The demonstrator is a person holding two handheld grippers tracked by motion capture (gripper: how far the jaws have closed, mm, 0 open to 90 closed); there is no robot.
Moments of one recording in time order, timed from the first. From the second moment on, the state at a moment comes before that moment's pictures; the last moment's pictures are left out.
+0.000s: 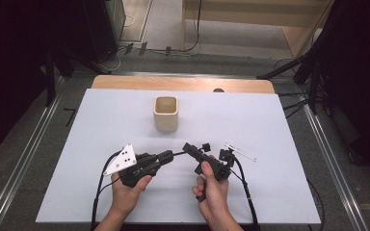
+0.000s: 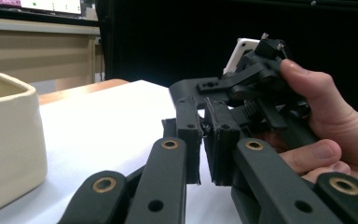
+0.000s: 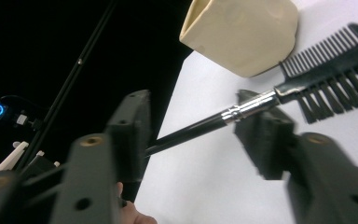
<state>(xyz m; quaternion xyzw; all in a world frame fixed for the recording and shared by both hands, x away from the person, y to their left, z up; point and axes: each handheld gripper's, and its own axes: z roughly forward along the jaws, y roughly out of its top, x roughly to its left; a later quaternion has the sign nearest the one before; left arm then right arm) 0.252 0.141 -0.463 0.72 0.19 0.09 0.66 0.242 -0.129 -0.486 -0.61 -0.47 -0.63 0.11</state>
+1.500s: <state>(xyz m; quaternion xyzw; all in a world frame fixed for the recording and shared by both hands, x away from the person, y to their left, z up) 0.250 0.113 -0.466 0.79 0.23 0.03 0.57 0.220 -0.104 -0.448 -0.42 -0.65 -0.63 -0.11</state>
